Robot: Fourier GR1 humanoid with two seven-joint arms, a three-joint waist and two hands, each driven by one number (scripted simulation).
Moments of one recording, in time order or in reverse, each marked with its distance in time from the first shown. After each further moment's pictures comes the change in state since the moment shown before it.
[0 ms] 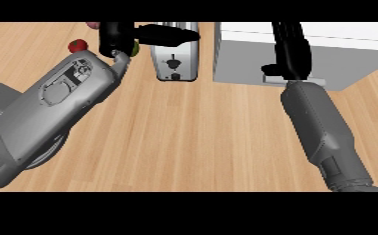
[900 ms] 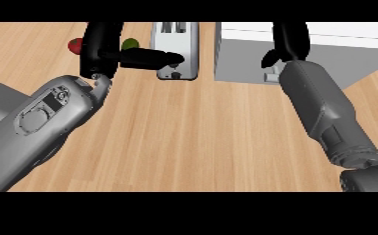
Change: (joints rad) left arm 0.170 0.076 0.021 -0.193 -0.044 -0.022 0.001; right arm -0.242 -0.042 -0.073 0.318 0.002 -0.034 -0.017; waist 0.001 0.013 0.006
